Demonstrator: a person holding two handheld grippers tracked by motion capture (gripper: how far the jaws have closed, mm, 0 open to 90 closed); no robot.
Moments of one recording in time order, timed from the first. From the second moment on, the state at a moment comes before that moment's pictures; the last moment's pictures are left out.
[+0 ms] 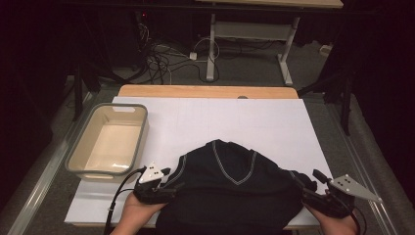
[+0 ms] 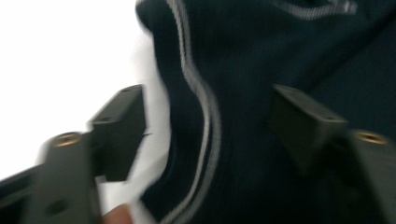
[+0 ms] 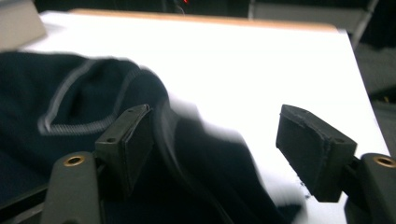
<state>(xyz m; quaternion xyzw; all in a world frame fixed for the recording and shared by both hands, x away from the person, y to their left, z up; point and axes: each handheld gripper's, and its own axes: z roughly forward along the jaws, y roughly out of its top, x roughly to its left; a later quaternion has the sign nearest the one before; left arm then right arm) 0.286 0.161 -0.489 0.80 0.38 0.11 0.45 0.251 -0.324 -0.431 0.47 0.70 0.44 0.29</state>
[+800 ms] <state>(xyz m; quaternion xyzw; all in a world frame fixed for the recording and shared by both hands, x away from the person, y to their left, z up) 0.299 0.146 -0.436 0.81 0.33 0.17 0.46 0.266 -0.302 -0.422 0.42 0.75 0.43 0.28</state>
